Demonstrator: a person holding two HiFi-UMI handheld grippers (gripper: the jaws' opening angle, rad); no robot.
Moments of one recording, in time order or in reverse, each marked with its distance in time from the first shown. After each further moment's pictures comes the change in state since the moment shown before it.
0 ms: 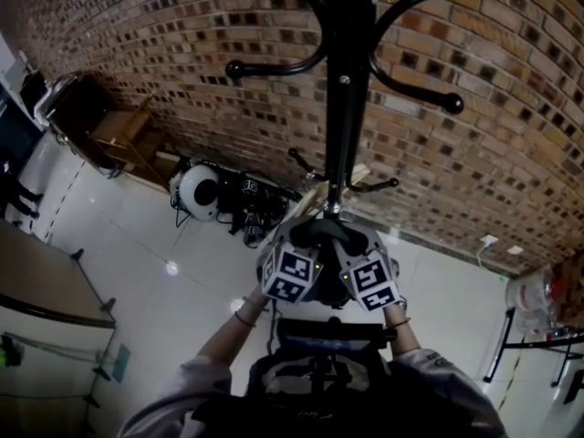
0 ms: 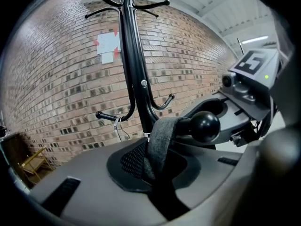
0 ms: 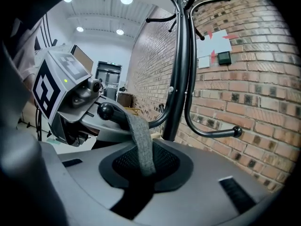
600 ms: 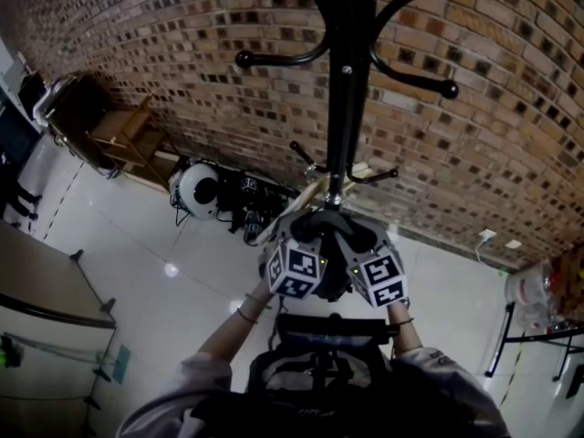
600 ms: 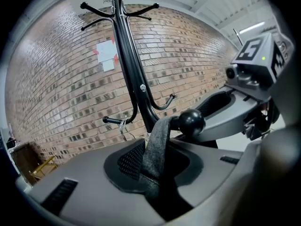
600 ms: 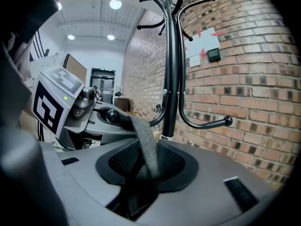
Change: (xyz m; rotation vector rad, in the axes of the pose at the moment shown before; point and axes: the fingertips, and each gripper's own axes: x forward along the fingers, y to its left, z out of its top) left arm -0.015 0.003 -0.001 0.072 -0.010 0.096; right arm -0.021 0.004 -0.001 0.115 -0.033 -0.007
